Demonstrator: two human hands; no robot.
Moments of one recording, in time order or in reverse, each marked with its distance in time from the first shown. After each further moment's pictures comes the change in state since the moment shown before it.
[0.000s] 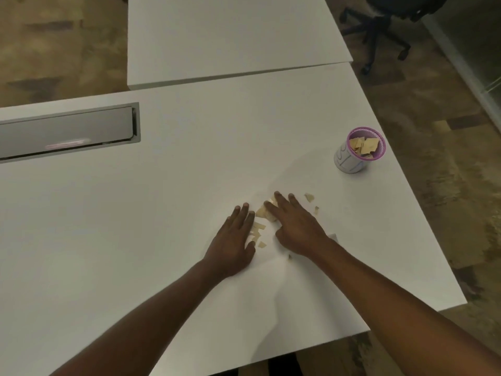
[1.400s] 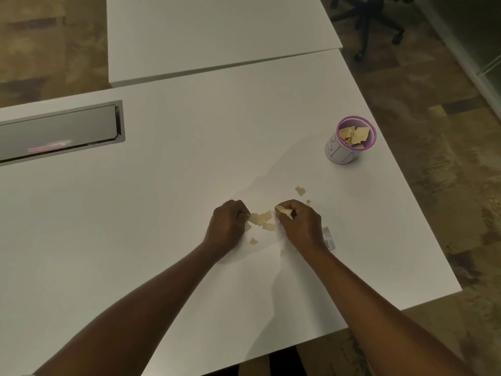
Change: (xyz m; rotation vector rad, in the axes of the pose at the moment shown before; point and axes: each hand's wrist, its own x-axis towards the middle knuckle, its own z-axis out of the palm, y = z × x) left_hand 0.038 0.019 -0.017 -0.403 0.193 -0.269; right_hand -0.016 0.007 0.012 0.708 0.444 0.394
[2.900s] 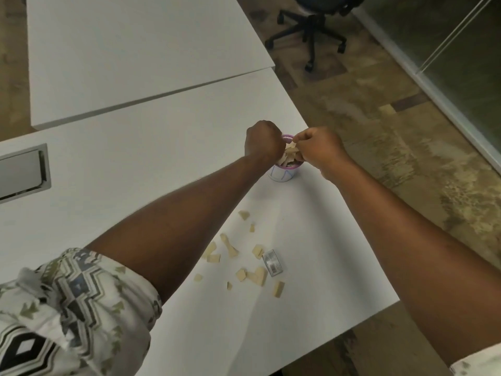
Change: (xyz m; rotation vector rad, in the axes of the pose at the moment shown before) left_hand 0.163 0.265 0.069 -0.019 0.054 0.079; right_hand 0.164 -0.041 -0.196 -0.031 0.118 0.102
